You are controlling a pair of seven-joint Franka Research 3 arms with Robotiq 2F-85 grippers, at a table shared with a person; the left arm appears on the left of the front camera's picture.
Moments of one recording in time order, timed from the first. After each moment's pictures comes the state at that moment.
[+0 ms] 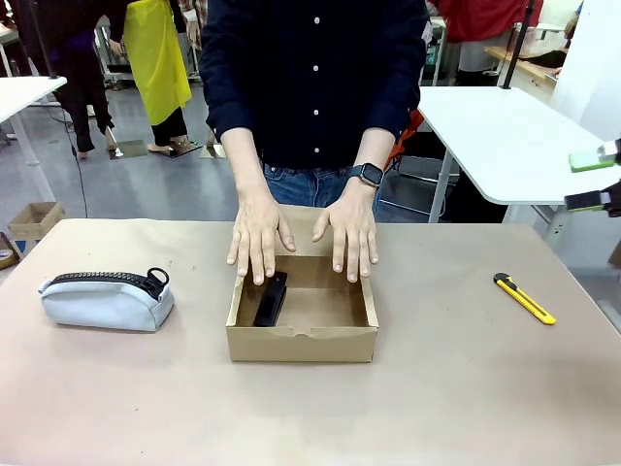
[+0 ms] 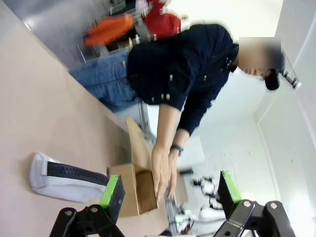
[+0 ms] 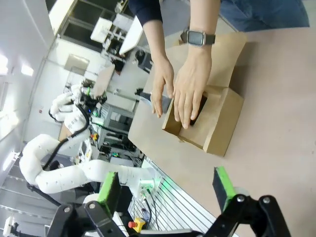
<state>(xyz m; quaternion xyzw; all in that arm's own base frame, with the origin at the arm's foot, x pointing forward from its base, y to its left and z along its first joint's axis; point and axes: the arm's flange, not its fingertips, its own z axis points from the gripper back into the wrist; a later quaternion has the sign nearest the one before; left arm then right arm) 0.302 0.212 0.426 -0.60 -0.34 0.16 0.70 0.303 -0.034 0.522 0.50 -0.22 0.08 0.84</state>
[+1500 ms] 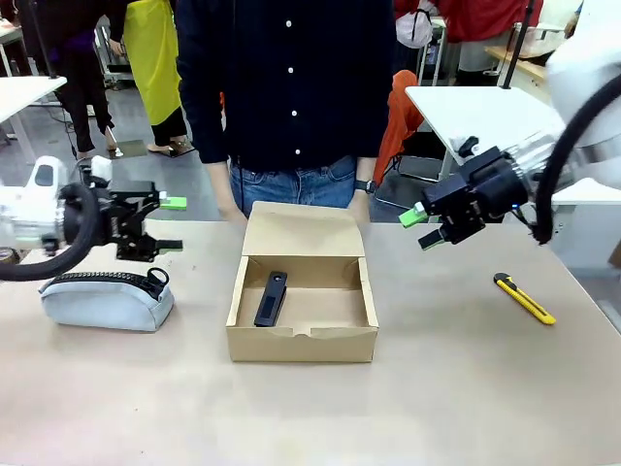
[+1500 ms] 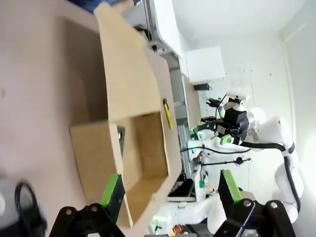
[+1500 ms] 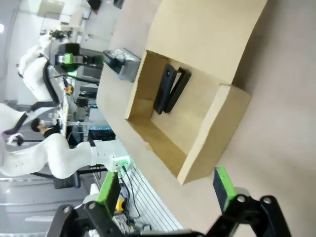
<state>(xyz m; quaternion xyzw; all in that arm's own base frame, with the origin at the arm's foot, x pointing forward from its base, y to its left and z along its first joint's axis) 0.437 -0.072 0.365 -0.60 -0.16 0.02 0.78 0.448 0.105 0.416 0.45 -0.07 0.15 0.88</state>
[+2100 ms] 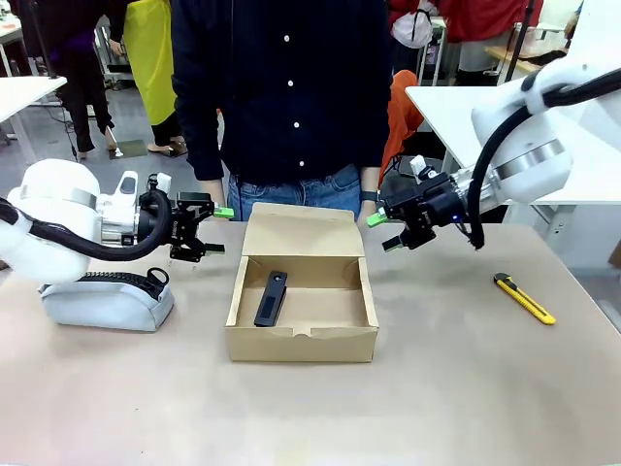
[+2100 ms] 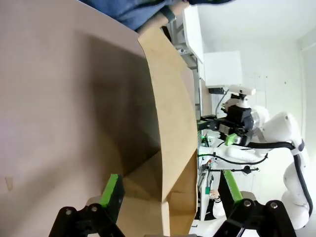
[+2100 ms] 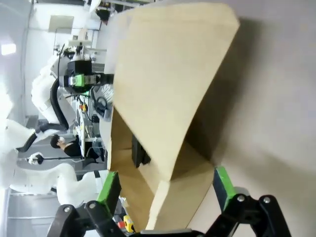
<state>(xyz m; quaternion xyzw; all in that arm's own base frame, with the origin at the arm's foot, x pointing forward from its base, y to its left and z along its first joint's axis) 0.534 -0.112 0.291 -0.59 -0.13 0.05 0.80 0.560 0.124 0.319 0.50 -0.04 0.10 0.86</state>
